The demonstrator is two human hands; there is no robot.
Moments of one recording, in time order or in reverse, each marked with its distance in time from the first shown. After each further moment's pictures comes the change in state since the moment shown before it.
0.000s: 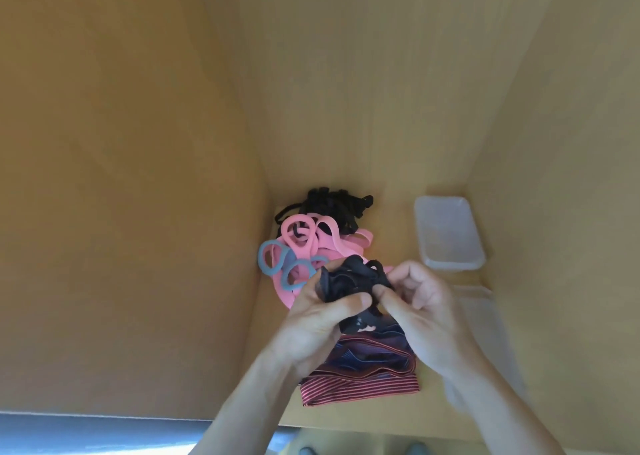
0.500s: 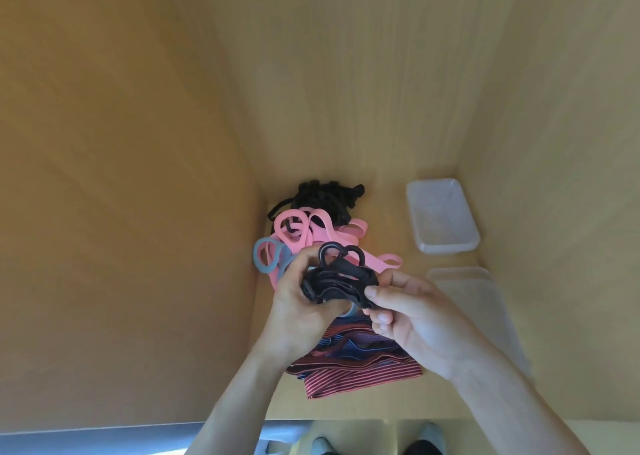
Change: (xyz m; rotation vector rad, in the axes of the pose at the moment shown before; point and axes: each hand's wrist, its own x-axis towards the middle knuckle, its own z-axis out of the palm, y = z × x) left_hand 0.000 0.003 -0.020 0.646 0.130 0.268; right_hand -0.009 -0.012 0.001 0.631 -0.173 0.489
